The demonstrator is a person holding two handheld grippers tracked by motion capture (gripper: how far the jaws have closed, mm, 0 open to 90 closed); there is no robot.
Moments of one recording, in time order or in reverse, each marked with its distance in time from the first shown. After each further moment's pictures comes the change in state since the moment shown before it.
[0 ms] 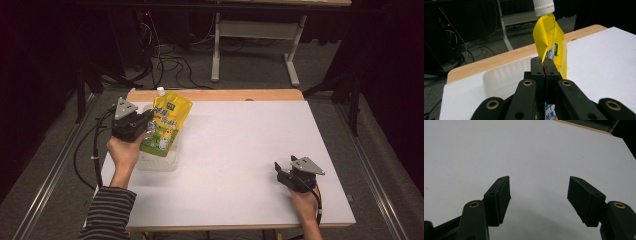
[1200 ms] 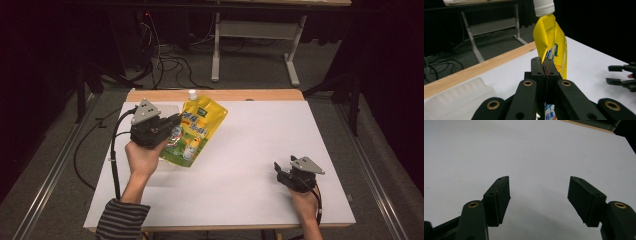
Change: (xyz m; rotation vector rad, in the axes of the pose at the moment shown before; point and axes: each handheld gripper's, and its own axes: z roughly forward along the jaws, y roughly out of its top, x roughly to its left) left arm -0.071 0.037 -0.026 -0.046 -0.212 0.036; right arm -0.001 0.000 0.001 0.007 0.009 -0.005
